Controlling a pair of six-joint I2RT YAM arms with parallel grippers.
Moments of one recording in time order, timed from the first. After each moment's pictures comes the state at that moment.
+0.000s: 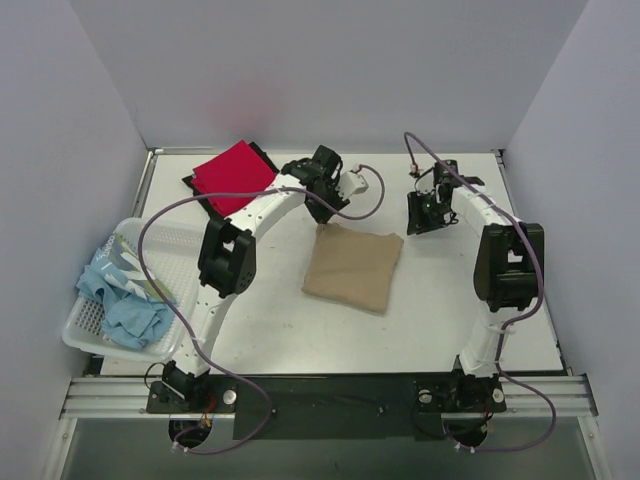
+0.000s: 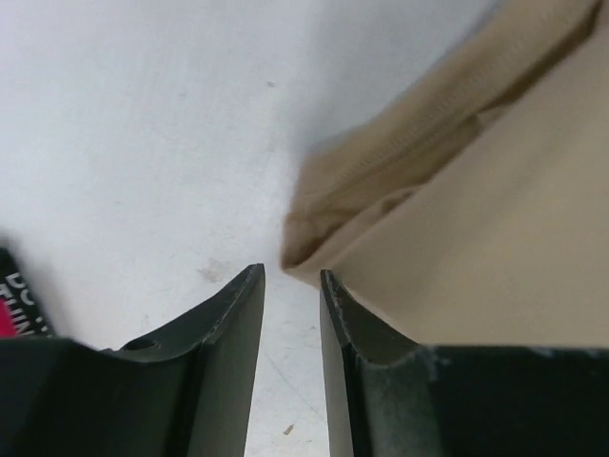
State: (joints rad) left arm -0.61 2.38 2.19 -0.89 0.11 0.50; right arm 0.07 1.92 1.38 -0.65 -0.26 -0.14
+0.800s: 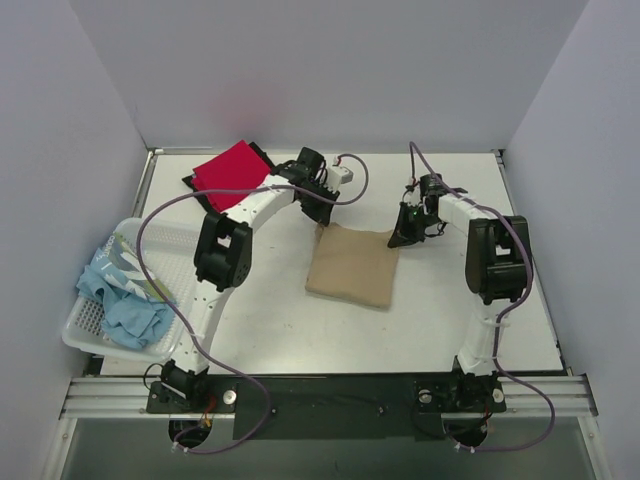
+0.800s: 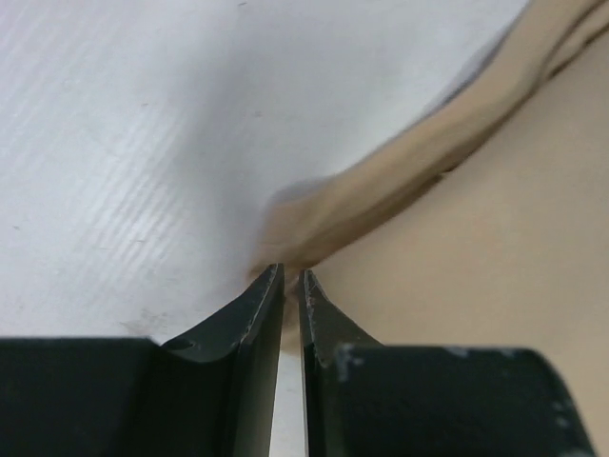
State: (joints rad) left arm -0.53 2.40 2.12 -0.74 0.36 0.21; right arm 0.11 2.01 1.33 -0.56 -0.39 0.30
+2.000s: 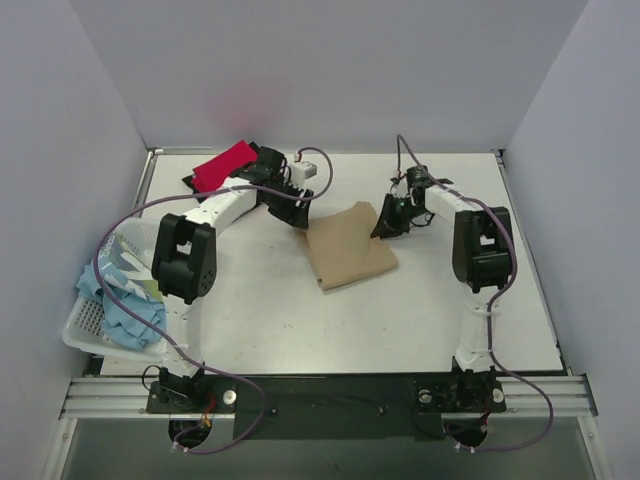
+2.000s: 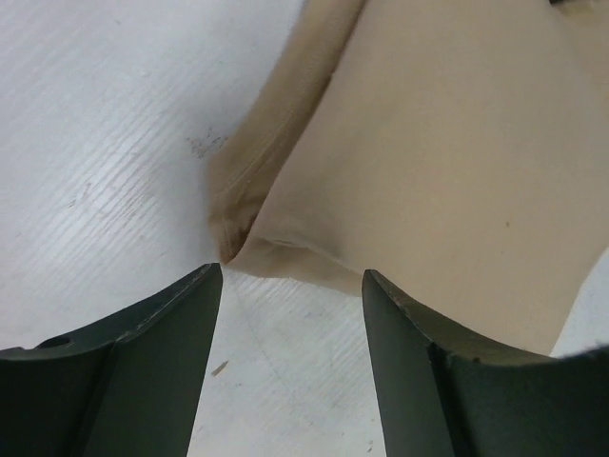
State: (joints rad) left arm -0.39 2.13 1.75 -0.62 0.41 0.15; right arm 0.15 2.10 1.43 -0.58 -0.50 0.36
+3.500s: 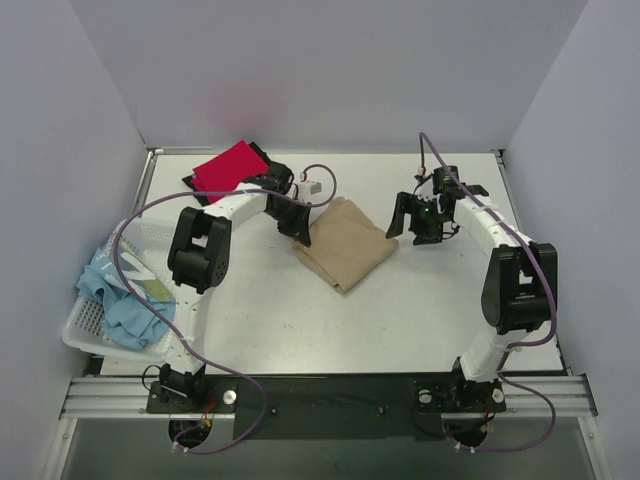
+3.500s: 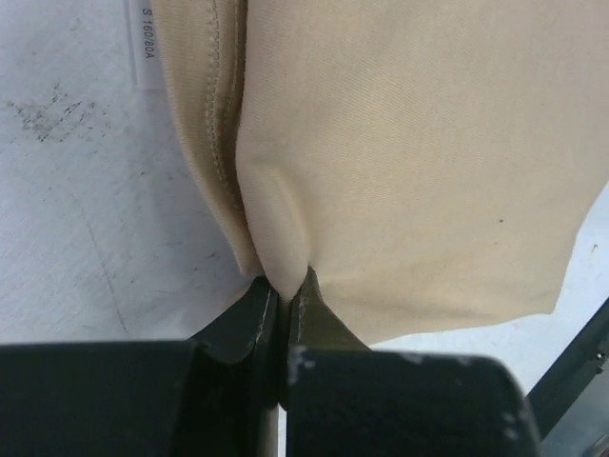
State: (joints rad) left arm -0.39 2.27 1.77 -0.70 0.56 0.06; right arm 0.11 1.75 1.28 -0.66 -0.35 0.21
